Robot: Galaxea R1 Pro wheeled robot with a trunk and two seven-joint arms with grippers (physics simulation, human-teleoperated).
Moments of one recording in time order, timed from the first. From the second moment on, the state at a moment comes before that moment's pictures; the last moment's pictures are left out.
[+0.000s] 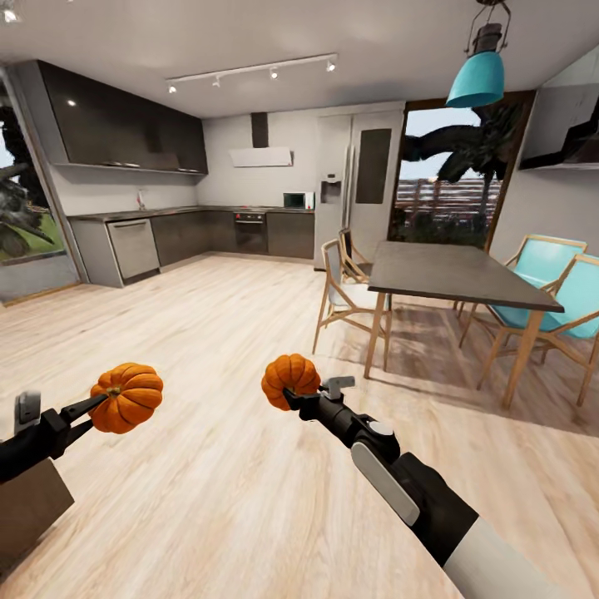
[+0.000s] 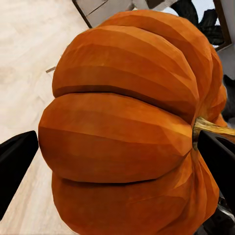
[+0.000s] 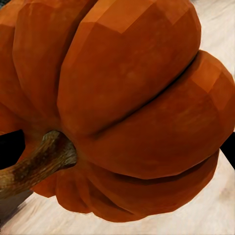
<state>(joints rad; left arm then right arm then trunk) -0.29 0.42 0.52 -1.34 1.06 0.99 -0.44 -0.63 -0.06 0.66 -1.19 -0.74 0.23 -0.09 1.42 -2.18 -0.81</state>
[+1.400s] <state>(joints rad) -0.29 0.43 0.52 -1.41 1.17 1.00 -0.43 -0.63 -0.06 0.66 -1.18 -0.74 0.23 -0.09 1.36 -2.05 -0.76</state>
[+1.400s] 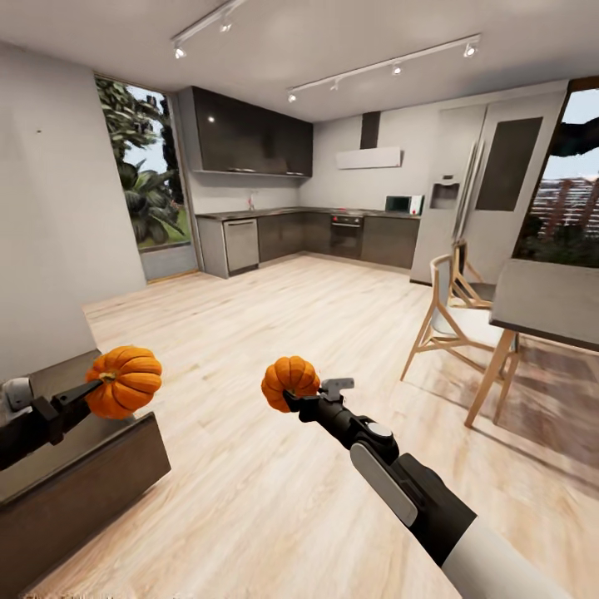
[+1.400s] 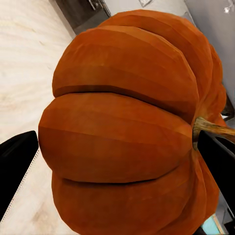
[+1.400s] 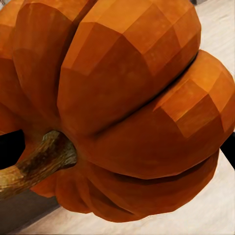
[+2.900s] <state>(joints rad) -0.23 0.43 0.52 -1.45 1.28 1.00 -0.43 -0.63 -0.04 0.66 -1.18 -0.74 0.22 -0.09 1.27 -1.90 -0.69</state>
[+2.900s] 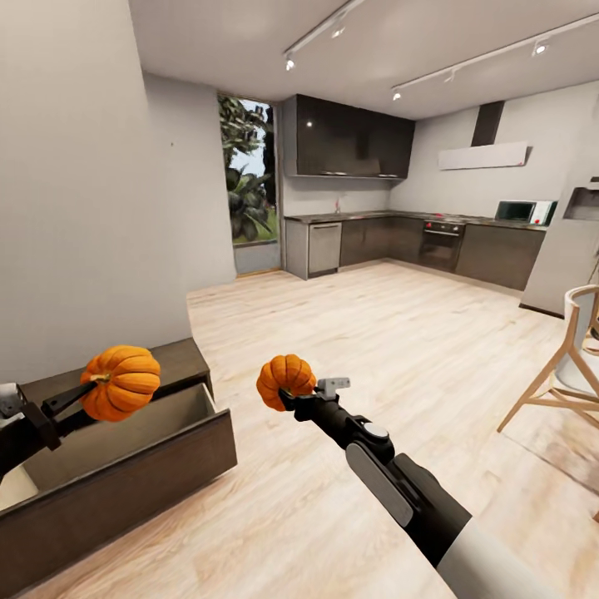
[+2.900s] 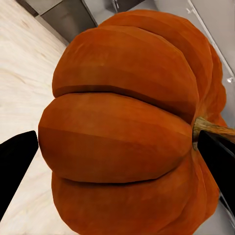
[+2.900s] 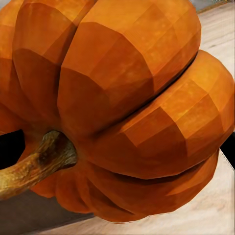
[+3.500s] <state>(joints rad) -0.23 0.43 0.52 -1.45 1.29 1.00 -0.43 -0.63 -0.03 0.68 -1.17 -0.69 0.22 -0.09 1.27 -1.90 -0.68</state>
